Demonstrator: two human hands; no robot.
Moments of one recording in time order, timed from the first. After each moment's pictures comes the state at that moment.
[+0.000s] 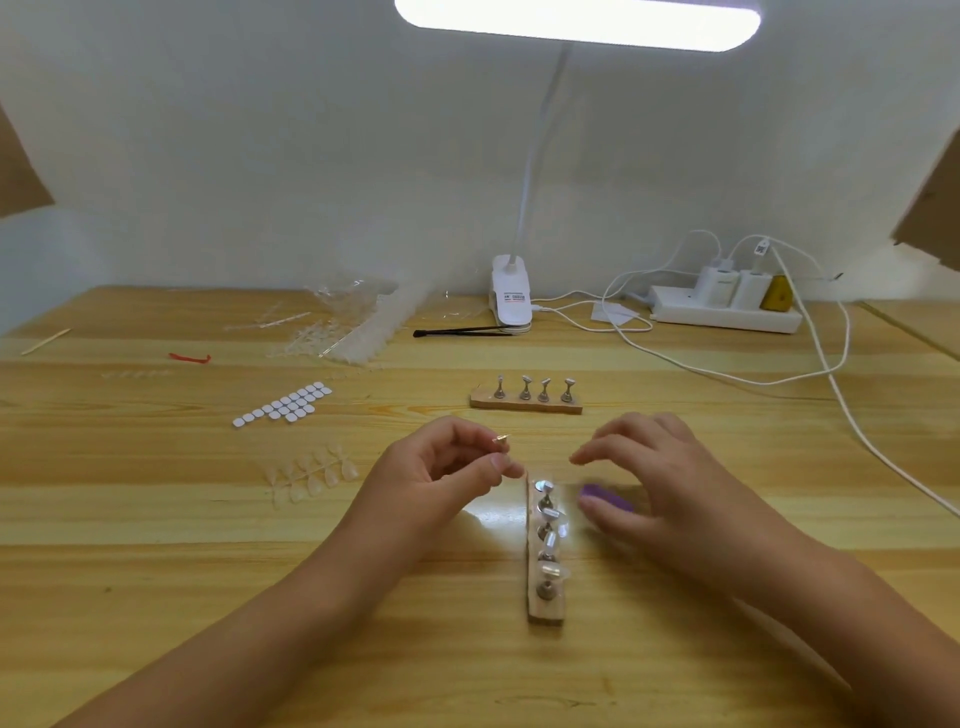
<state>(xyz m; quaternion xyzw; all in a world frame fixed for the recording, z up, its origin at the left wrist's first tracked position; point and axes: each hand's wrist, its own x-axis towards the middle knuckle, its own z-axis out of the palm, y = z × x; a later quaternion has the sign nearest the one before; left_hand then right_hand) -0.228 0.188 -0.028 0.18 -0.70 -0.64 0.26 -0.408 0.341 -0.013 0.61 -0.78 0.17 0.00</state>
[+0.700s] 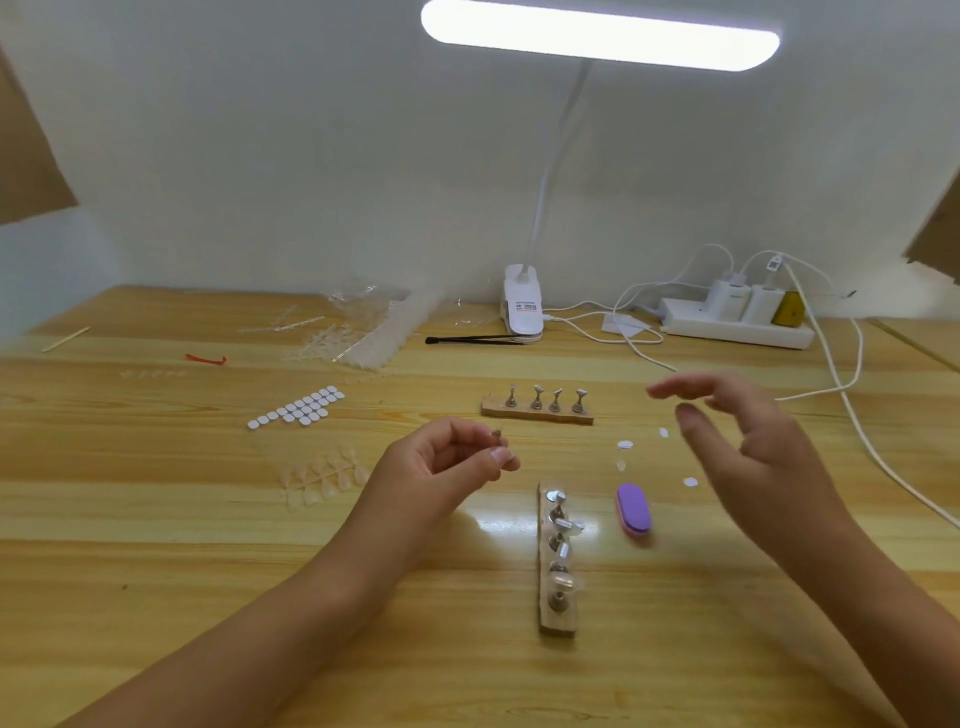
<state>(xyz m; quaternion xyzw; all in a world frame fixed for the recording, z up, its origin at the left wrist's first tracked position) -0.228 0.184 -0.026 0.21 -0.66 -0.66 0.29 -0.420 0.345 0.004 0.49 -0.73 0.46 0.07</state>
